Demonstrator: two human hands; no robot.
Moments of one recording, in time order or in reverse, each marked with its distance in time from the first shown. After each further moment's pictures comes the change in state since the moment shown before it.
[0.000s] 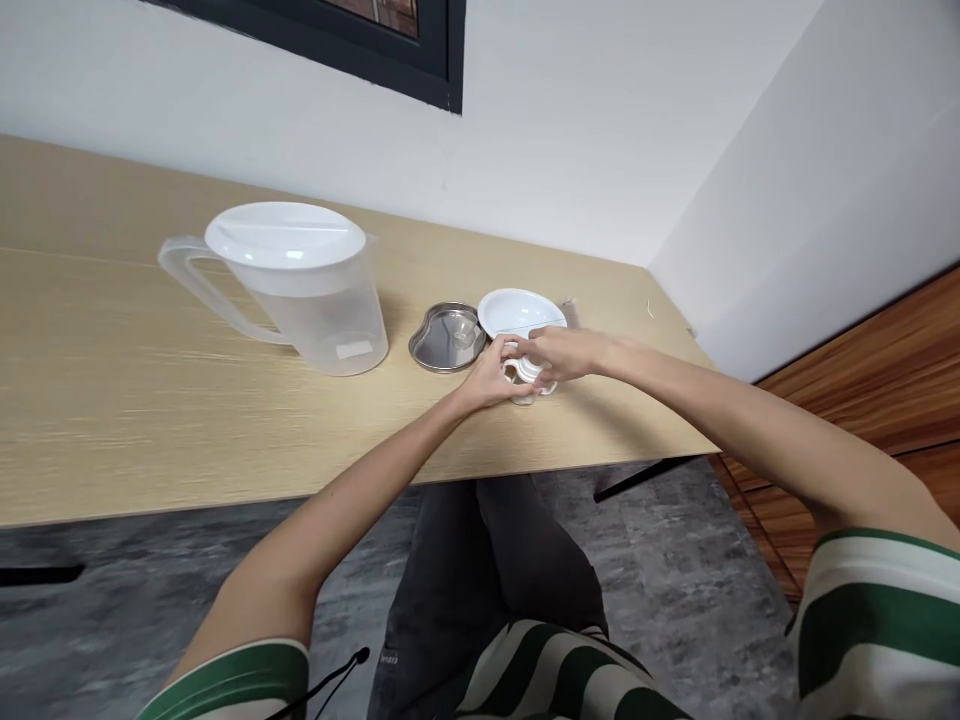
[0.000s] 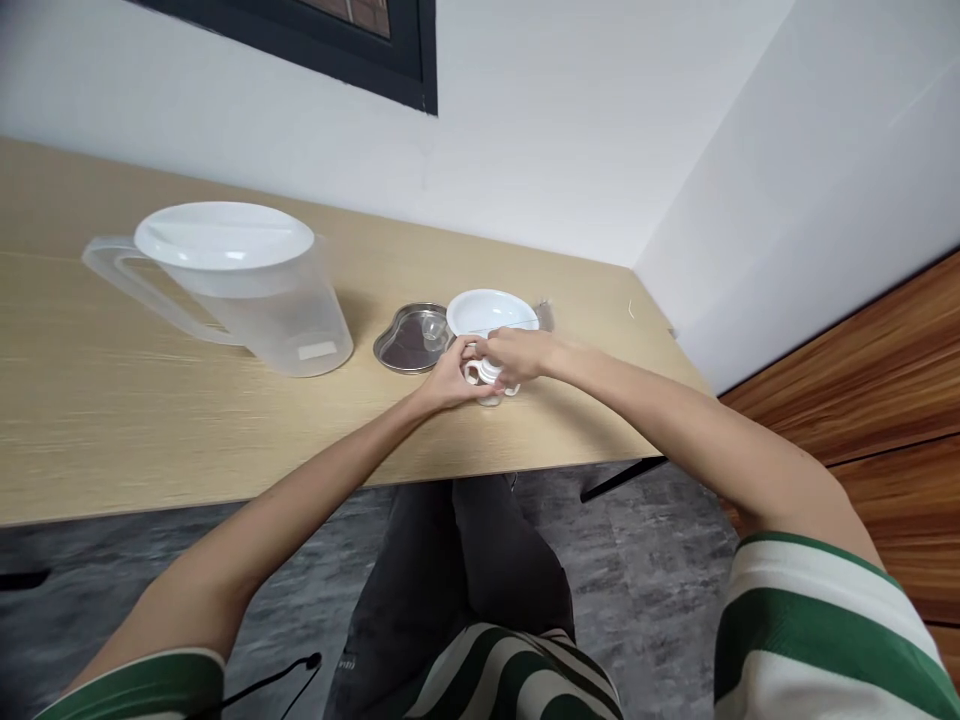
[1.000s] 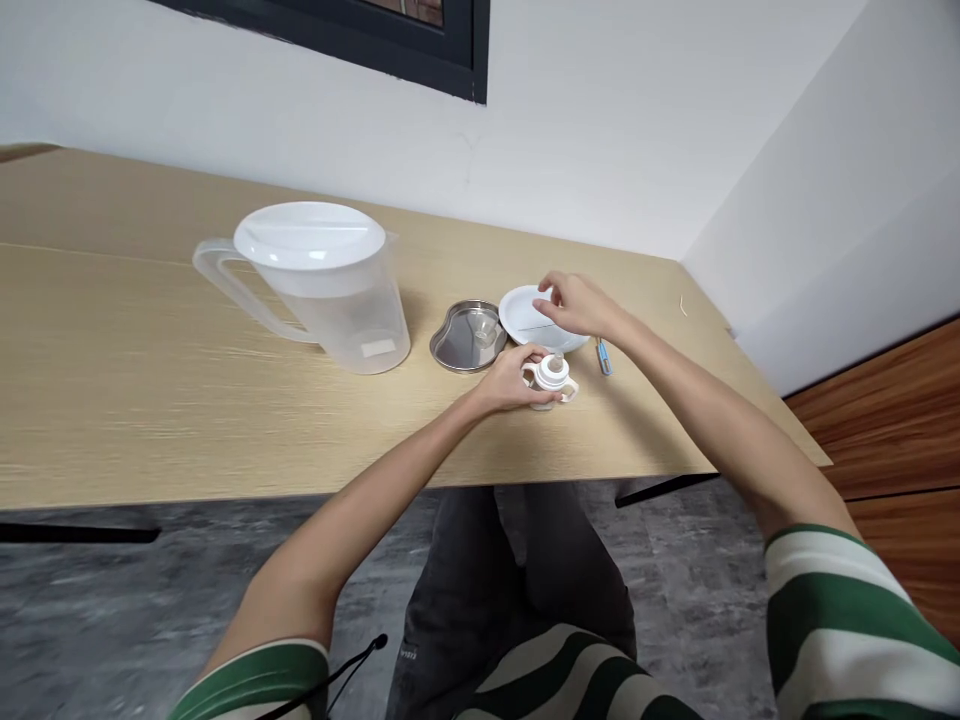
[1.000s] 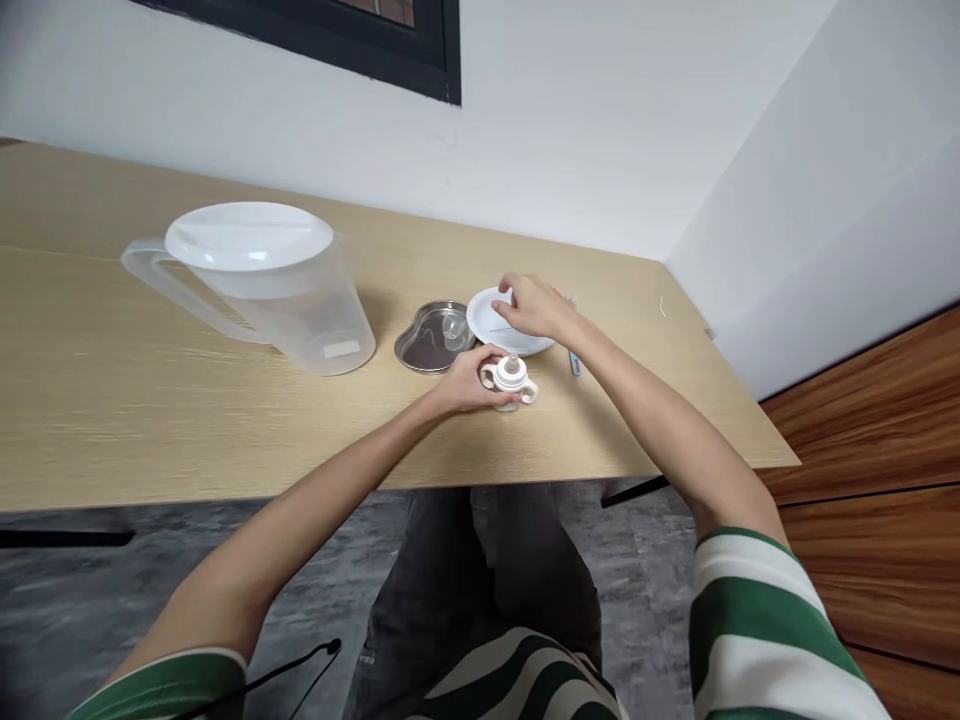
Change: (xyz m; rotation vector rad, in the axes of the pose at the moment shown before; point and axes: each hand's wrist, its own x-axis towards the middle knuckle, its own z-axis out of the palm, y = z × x) left_hand 0.000 0.003 -0.008 0.180 -0.010 0.003; right_hand 0.046 0.037 0.002 0.284 0.584 0.269
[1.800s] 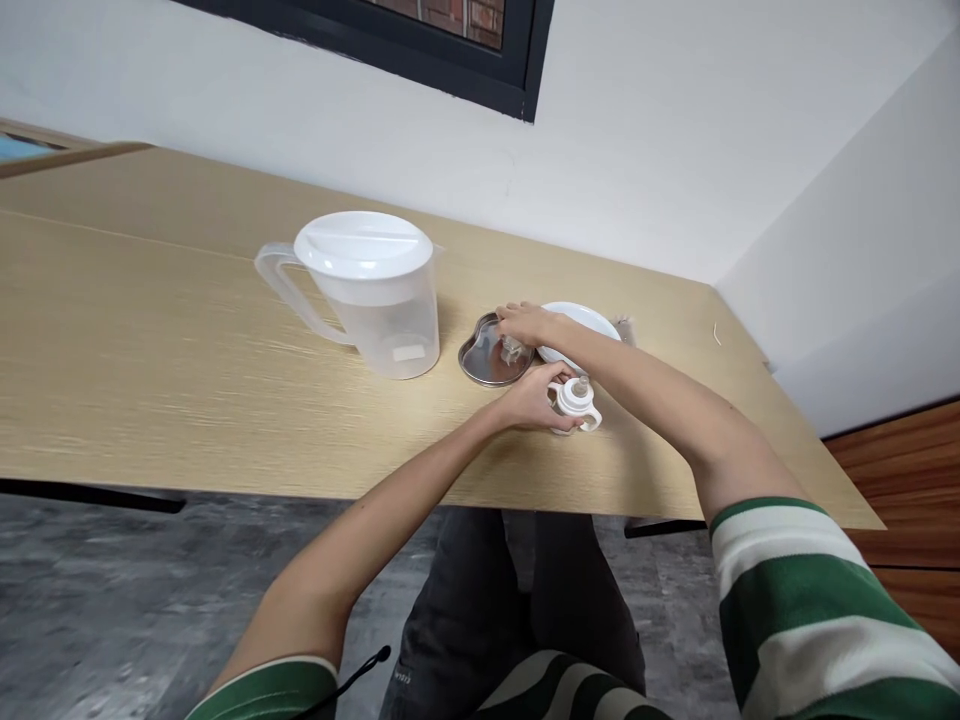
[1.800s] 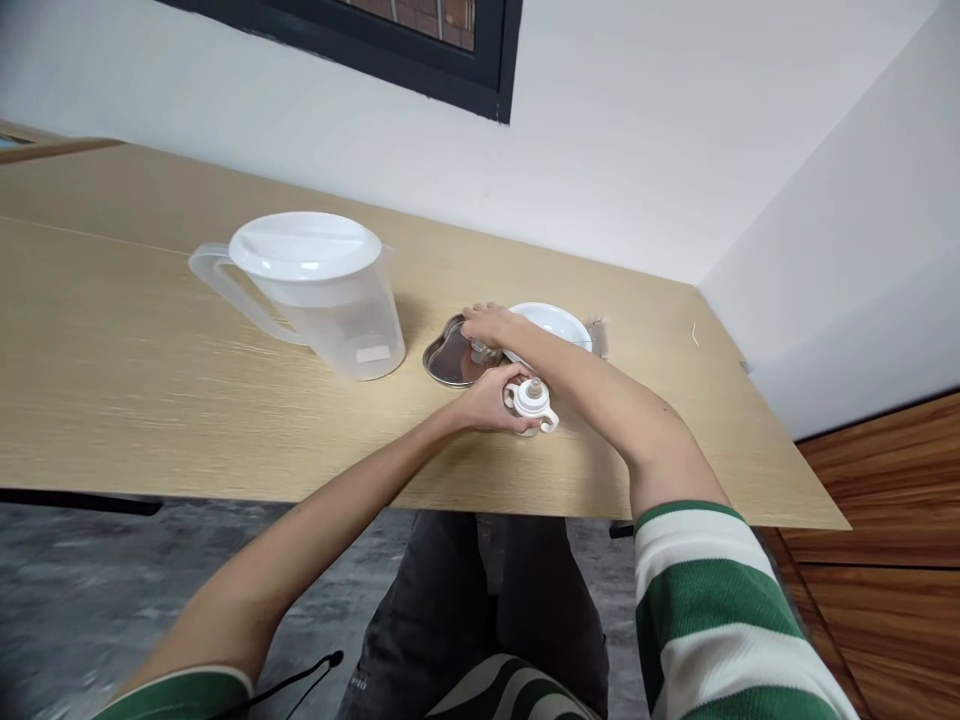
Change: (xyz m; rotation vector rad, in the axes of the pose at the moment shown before) left_hand 0.002 -0.009 -0.004 -0.073 -0.056 0.040; right_hand 0.109 -0.044 0.092 -0.606 -0.502 -0.524
